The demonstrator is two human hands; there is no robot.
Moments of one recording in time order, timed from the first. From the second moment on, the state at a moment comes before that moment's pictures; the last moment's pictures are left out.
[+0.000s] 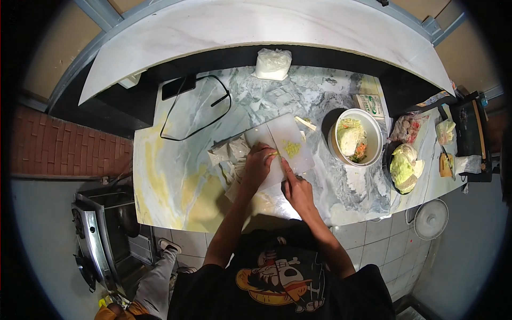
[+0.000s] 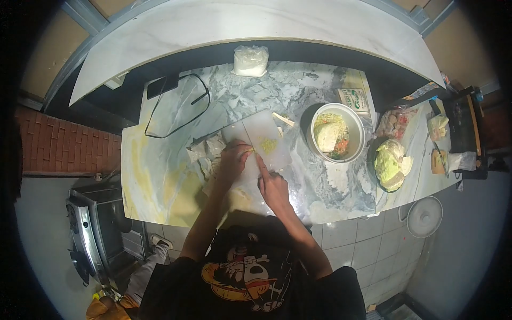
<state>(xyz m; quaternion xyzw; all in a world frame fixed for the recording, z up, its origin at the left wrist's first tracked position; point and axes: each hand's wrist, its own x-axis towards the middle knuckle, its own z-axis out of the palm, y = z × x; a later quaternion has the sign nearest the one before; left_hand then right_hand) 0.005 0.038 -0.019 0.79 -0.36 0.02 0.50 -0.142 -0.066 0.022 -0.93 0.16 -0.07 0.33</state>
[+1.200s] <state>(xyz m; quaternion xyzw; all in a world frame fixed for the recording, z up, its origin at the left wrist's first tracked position) 0.002 0.034 -0.012 0.81 -0.33 0.00 0.48 -0.130 -0.067 0.023 -0.96 0.14 -0.06 0.25</state>
